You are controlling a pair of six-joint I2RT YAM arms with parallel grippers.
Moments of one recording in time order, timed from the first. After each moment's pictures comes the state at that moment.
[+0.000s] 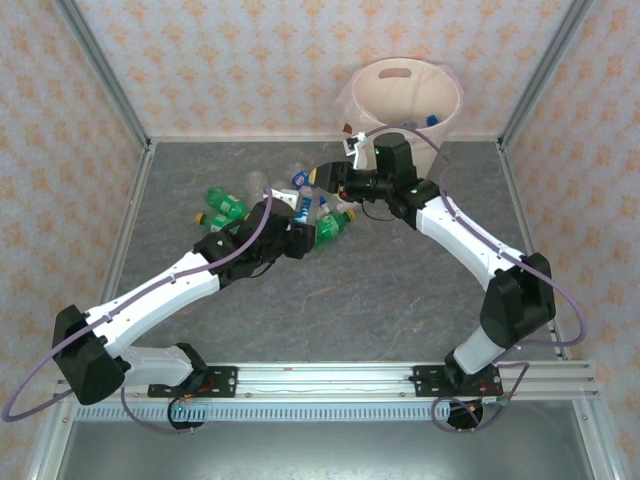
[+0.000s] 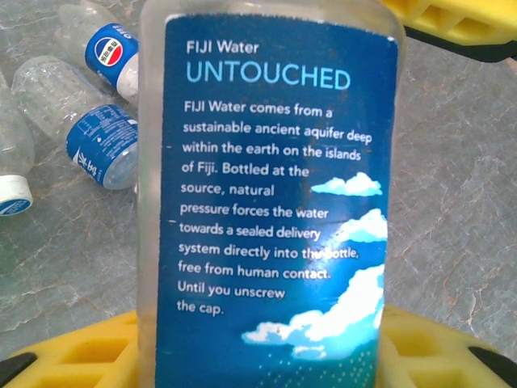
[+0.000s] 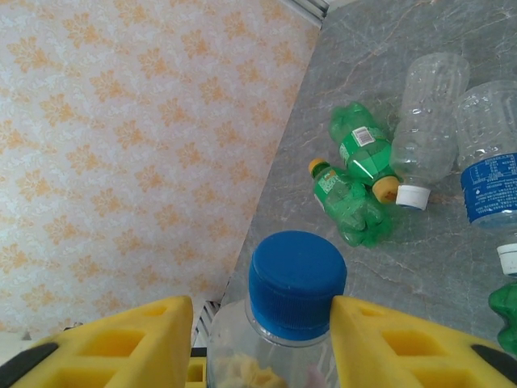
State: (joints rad) left arm -0.74 1.25 1.08 -0.53 -0.19 -0.49; right arm 0.50 1.59 1.35 -0.16 -0.68 0.79
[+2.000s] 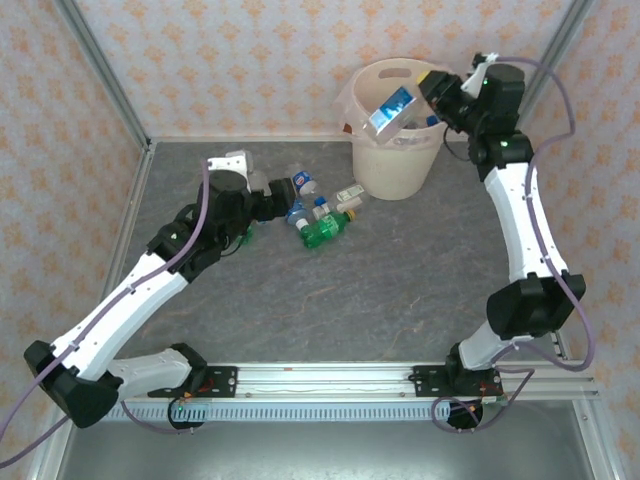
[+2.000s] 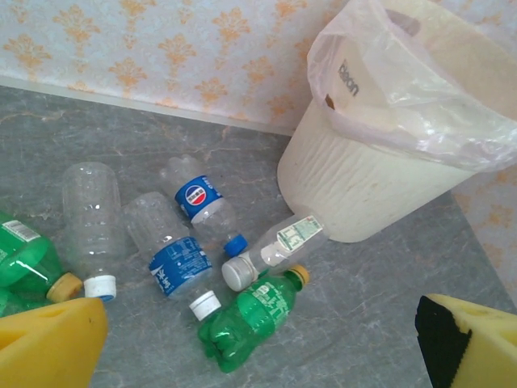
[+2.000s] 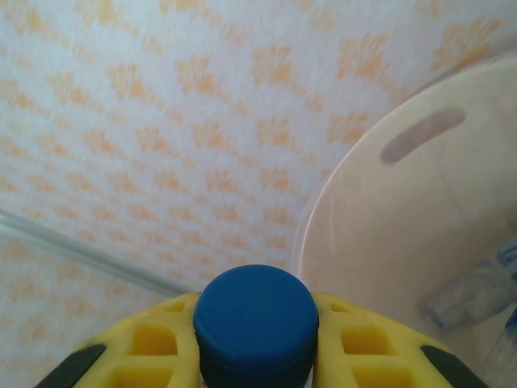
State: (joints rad) left arm -0.54 1.17 1.24 -0.52 -0.25 -0.54; right arm 0.04 1.64 1.84 -0.34 -0.38 0.83
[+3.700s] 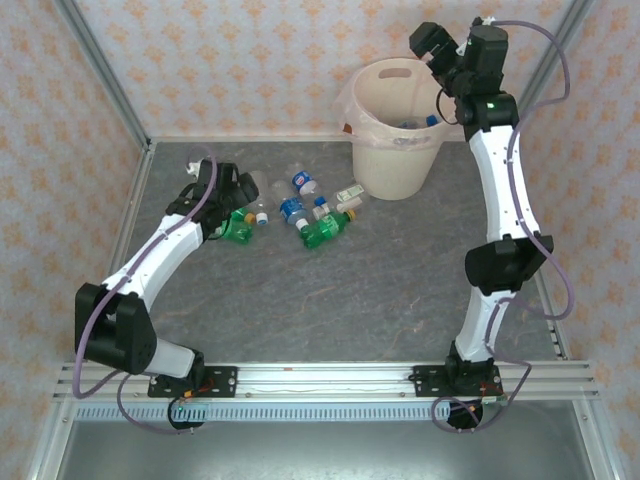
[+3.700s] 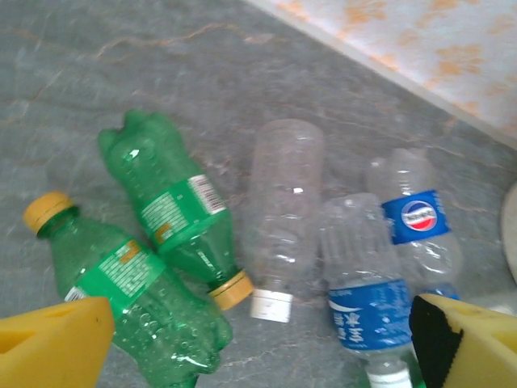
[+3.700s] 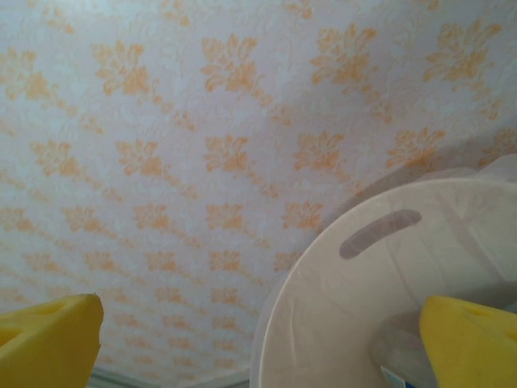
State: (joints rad) left arm -0.20 1.43 1.11 -0.46 -0.25 -0.69; right arm 0.11 1.94 2.32 -0.54 -0.14 0.74
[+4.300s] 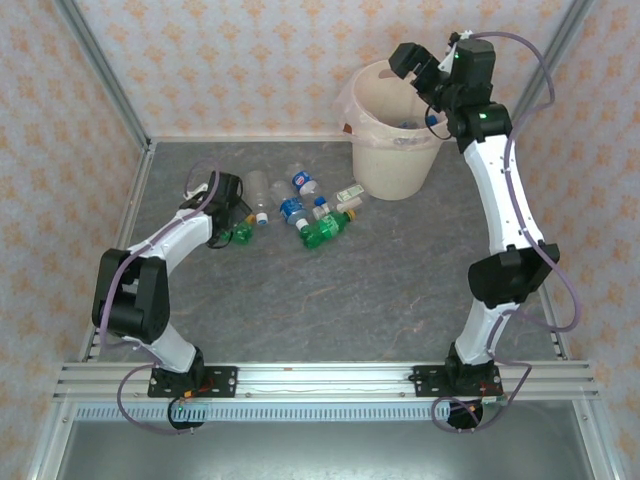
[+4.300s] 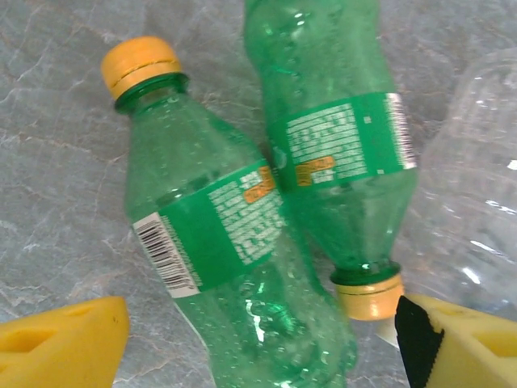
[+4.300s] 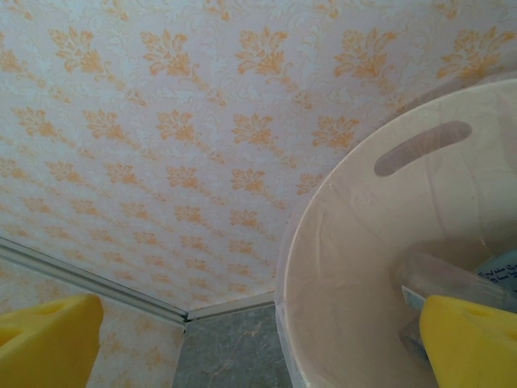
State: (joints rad) left arm -0.14 1.61 1.05 -0.50 -0.26 -0.96; right arm 0.16 1.83 2.15 -0.55 -0.23 0.70
